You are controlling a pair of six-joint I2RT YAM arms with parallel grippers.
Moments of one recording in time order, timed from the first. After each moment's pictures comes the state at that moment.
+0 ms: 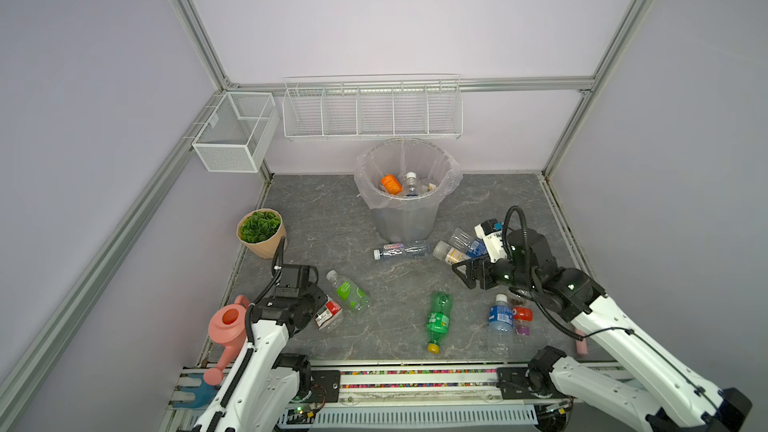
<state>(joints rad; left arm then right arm) -0.15 0.79 0.52 -0.77 0.02 -0.93 0.61 0.91 0.89 -0.66 -0.20 0.37</state>
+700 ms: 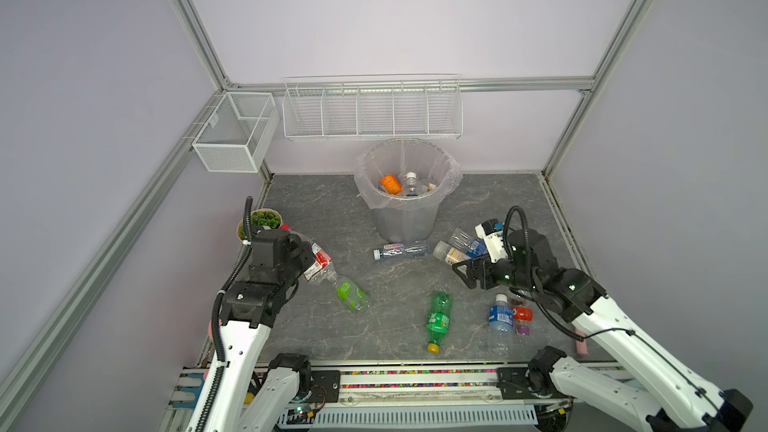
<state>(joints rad) -0.17 0.81 0.98 -0.80 -0.08 -0.86 0.61 0.90 0.89 -0.66 -0.20 0.37</state>
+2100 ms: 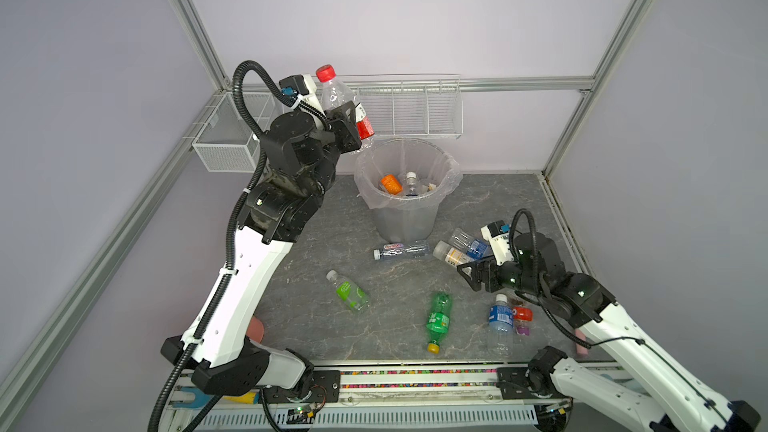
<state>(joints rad) -0.61 1.45 2.01 -0.47 -0.34 -0.38 0.61 0.84 0.89 -0.70 -0.17 0.37</state>
